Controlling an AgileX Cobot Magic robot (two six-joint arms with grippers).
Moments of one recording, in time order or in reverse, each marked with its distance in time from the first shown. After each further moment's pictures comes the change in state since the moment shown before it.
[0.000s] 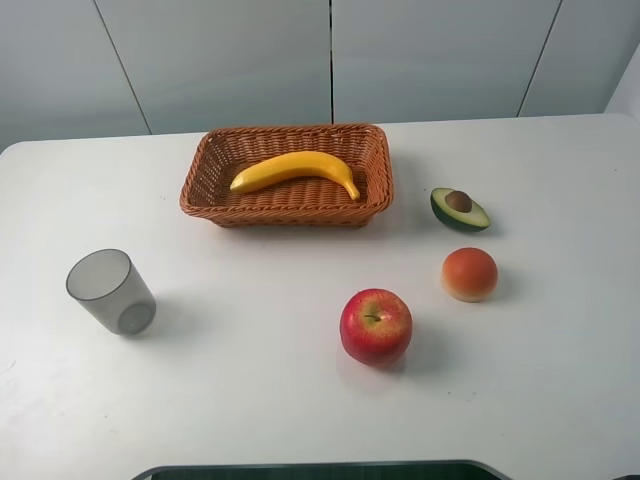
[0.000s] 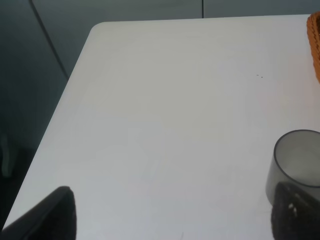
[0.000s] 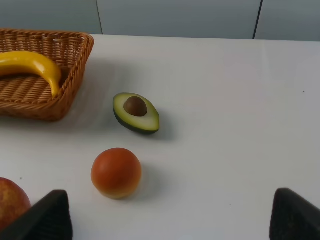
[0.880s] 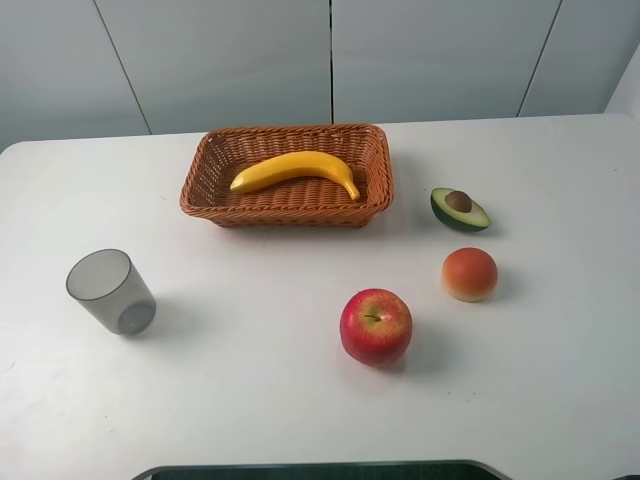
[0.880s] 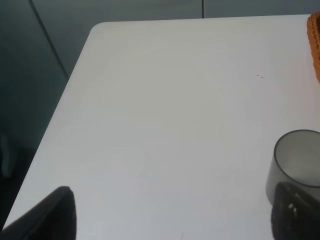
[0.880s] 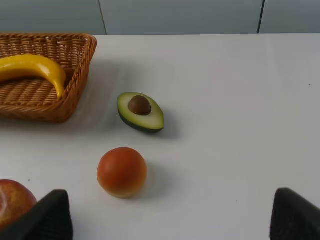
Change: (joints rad) left arm 0.000 0.000 0.000 0.000 0.000 0.000; right arm 0.074 0.000 0.000 -0.054 -0.001 0.101
